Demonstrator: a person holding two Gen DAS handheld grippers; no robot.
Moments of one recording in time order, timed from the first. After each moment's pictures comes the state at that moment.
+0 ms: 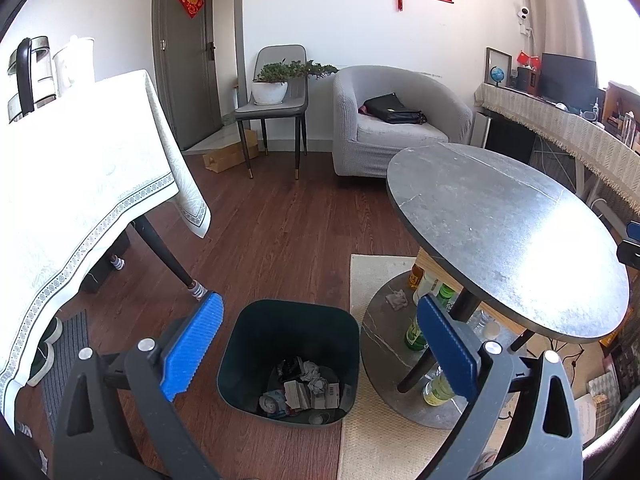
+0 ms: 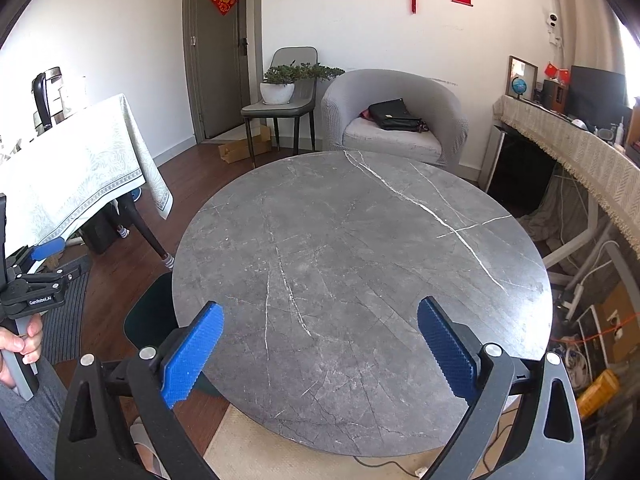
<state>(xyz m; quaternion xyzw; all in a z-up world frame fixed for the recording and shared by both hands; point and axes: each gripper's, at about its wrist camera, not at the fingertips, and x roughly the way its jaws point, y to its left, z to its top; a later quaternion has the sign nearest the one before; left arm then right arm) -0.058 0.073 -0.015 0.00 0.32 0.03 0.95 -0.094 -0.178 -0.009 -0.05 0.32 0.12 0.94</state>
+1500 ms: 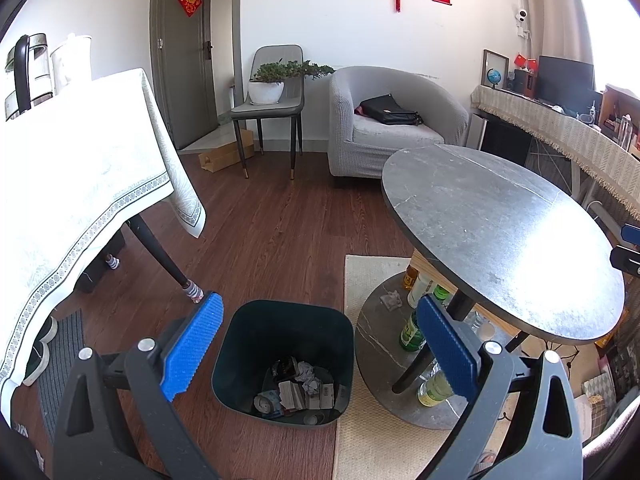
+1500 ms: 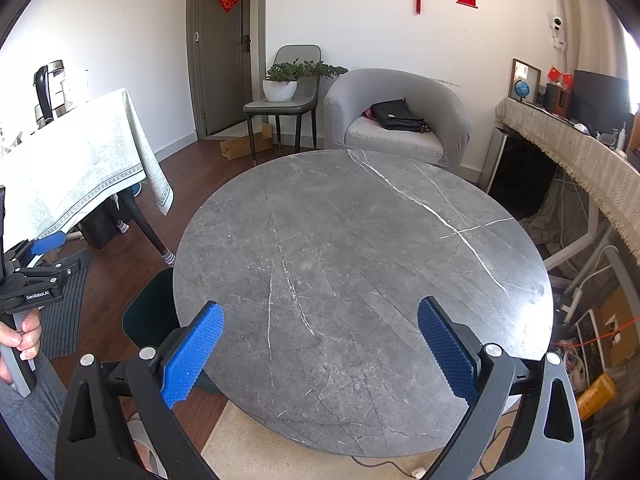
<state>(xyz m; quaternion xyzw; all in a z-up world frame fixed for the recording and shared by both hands) -0.058 0.071 -0.014 -0.01 0.32 0.02 0.95 -0.093 -0.173 -0.012 -0.05 0.32 0.12 0.94</state>
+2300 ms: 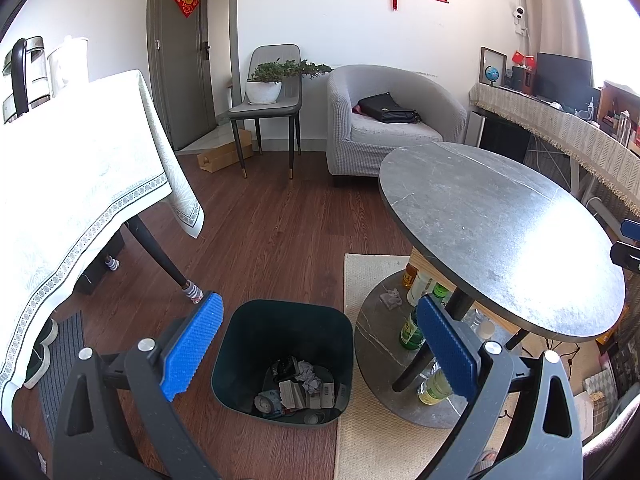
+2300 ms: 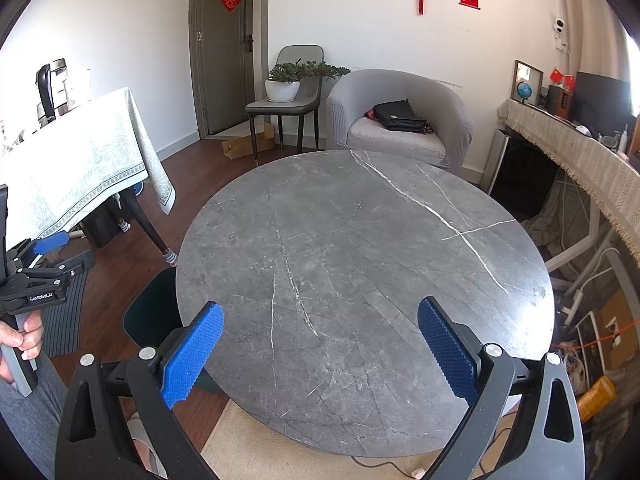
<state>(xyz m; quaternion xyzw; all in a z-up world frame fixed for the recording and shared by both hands) -0.057 0.068 -0.014 0.00 0.32 0.02 0.95 -0.094 -0.171 -0.009 -0.05 0.32 0.13 0.94</state>
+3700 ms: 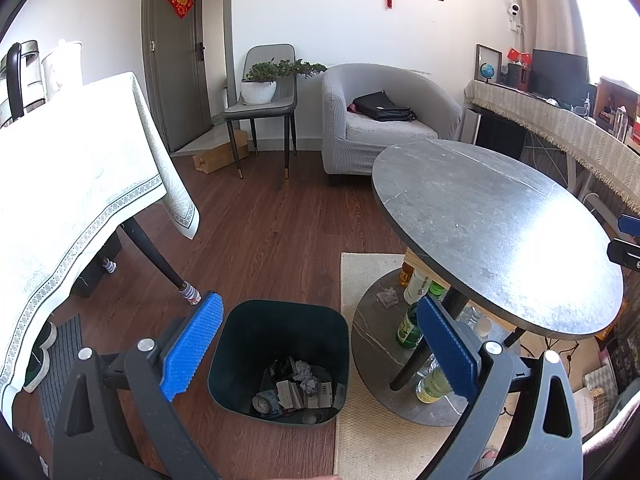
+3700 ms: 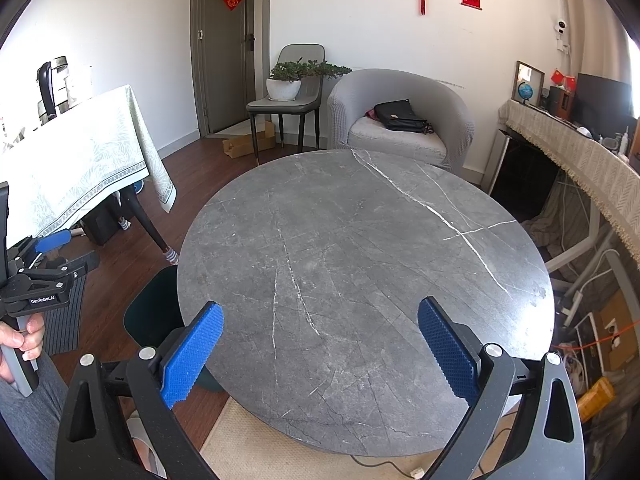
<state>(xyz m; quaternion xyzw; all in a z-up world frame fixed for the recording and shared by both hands) -0.055 0.066 -0.017 0.00 0.32 0.01 0.95 -0.092 -0.170 -0.010 -0.06 0.32 0.13 0.94</state>
